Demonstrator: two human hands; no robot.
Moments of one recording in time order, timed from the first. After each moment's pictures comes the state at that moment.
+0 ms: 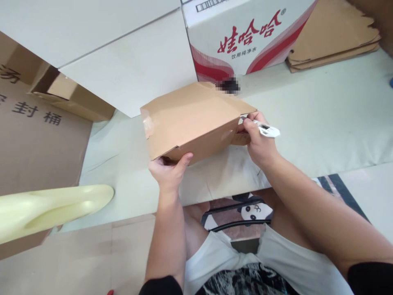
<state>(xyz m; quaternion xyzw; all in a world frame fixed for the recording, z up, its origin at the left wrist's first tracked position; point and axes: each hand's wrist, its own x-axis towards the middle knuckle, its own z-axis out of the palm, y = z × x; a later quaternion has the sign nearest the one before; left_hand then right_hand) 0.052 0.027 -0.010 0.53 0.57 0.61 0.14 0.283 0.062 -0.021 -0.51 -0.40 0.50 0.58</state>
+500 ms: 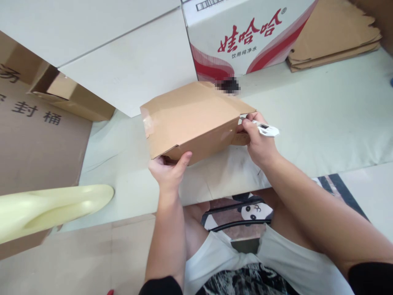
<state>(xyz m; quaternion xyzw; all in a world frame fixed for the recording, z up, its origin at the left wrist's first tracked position) 0.050 0.029 -0.012 0.55 0.53 0.64 0.13 0.282 0.063 -0.023 -0.50 -0.39 0.51 0.59</state>
